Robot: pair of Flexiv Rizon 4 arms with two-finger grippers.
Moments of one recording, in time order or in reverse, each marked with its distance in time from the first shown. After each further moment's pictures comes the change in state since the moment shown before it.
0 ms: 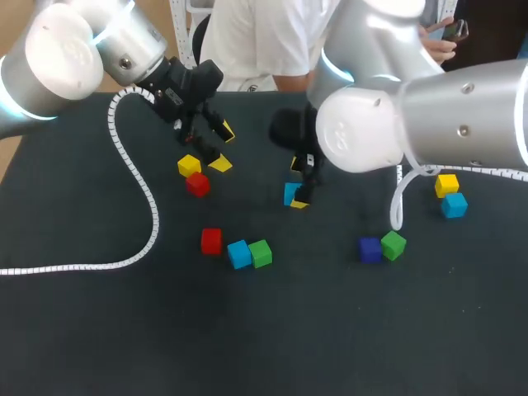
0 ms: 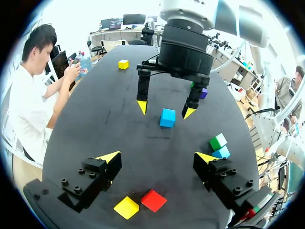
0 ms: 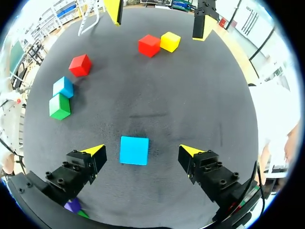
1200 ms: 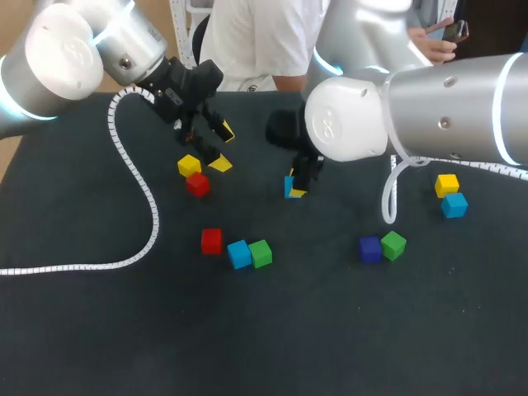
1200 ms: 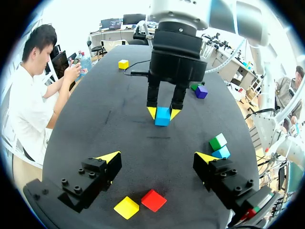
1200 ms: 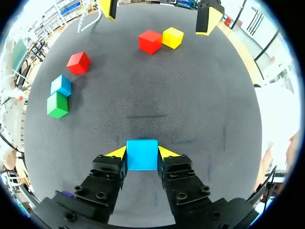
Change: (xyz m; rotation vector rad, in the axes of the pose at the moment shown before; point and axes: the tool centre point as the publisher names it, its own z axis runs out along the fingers) left arm 0.000 0.000 0.000 0.000 0.000 0.000; right arm -0.001 -0.002 0.005 -0.040 0.022 -0.018
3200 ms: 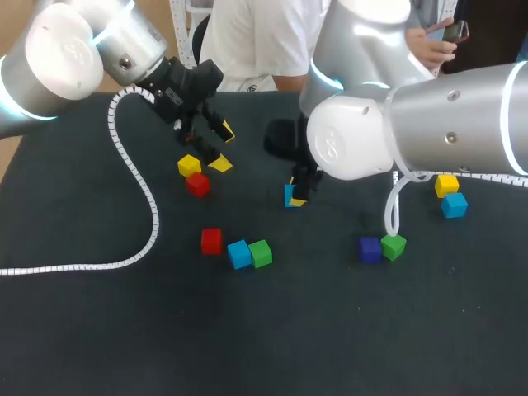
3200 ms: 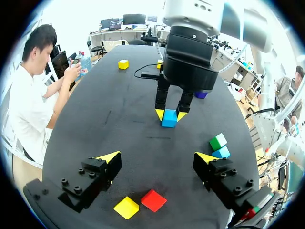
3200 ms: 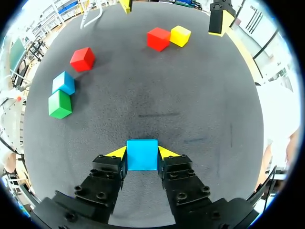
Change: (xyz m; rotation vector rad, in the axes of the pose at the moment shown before) left arm 0.000 0.000 0.000 0.000 0.000 0.000; right arm 0.002 0.015 0.007 0.016 0.017 0.012
